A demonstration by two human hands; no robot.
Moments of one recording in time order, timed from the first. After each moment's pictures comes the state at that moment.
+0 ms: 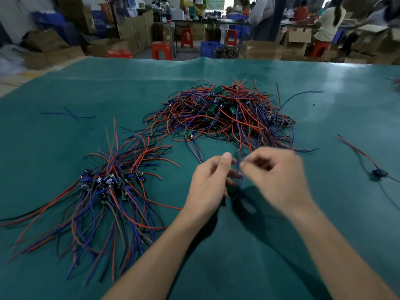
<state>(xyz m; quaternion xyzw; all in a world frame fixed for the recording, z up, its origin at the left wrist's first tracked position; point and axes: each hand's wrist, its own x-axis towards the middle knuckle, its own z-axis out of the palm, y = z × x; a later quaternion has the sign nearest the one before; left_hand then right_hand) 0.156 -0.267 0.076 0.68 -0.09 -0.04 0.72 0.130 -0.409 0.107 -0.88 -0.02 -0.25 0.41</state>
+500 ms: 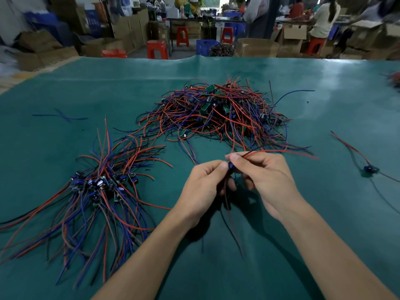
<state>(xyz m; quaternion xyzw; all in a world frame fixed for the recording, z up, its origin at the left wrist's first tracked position) 0.153 -0.262 0.077 0.67 -0.16 -0.11 0.71 0.138 -0.407 0.089 -0.70 0.03 -0.13 0.70</state>
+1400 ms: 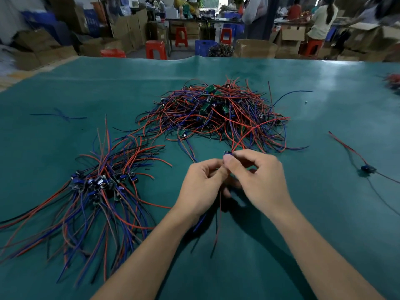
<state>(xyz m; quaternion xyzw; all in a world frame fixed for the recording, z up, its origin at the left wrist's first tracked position) 0.153 -0.262 0.078 0.66 -0.16 -0.10 0.73 0.133 -0.401 0.088 -0.83 0.00 -0.22 0.51</state>
